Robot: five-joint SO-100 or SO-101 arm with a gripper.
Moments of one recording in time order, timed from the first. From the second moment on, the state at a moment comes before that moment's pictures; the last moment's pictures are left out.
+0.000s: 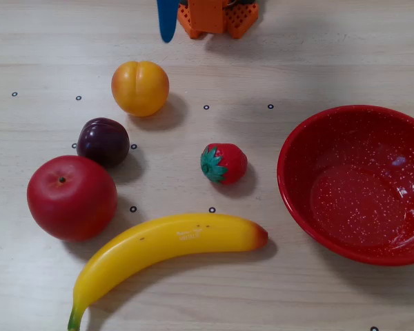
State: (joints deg) arm -14.8 117.9 105.4 94.2 39.1
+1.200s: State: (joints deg) arm -34.0 94.0 109.5 83.3 61.7
